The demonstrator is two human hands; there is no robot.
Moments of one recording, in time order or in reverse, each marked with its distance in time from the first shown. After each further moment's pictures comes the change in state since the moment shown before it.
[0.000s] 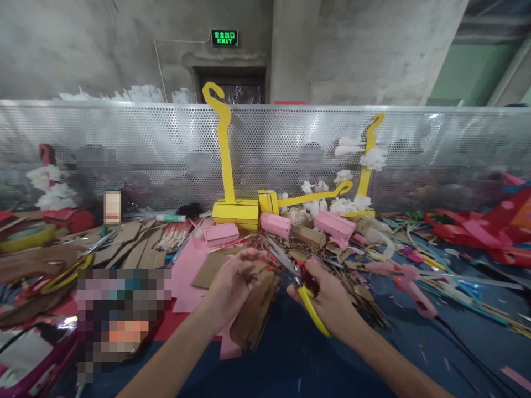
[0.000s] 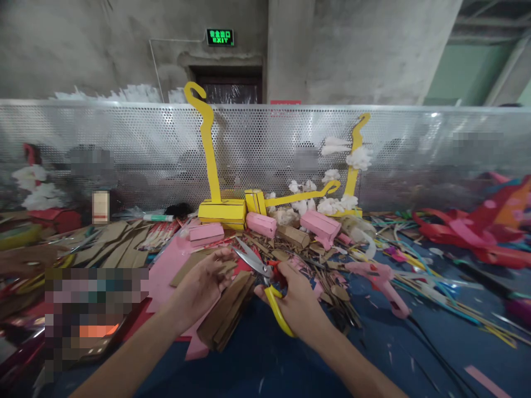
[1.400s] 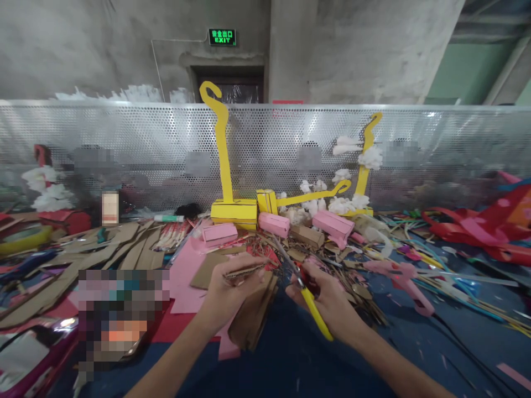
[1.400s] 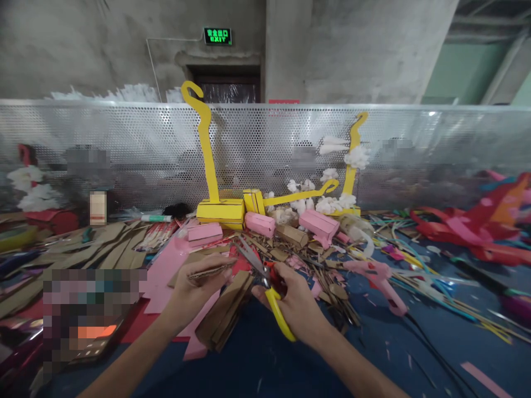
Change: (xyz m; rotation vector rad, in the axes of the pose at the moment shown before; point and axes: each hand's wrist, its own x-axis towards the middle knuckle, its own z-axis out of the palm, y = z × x) left_hand -0.012 0.006 0.003 0.873 -0.112 0.513; right_hand -0.004 -0.006 -0.003 0.368 -0.120 0.107
